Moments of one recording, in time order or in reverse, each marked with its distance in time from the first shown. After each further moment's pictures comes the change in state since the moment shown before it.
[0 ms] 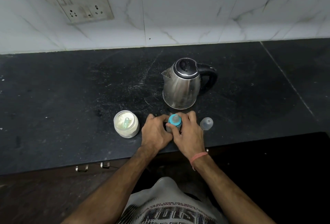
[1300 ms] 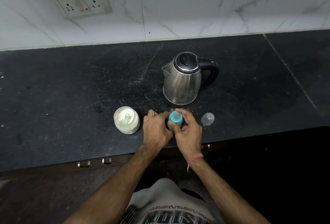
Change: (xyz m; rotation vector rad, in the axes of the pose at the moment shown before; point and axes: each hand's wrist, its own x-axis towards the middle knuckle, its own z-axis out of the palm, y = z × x) left_hand -0.006 0.003 0.000 0.127 0.044 0.102; right_hand -0.016 -0.012 0.013 0.672 0.102 0.230
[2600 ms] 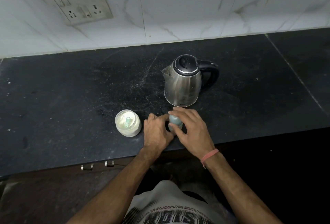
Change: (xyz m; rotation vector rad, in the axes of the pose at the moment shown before) left_hand 0.002 -0.002 0.005 0.008 -0.022 -0.059; right_hand 0.023 -0.013 -0.036 -0.501 -0.234 -0.526
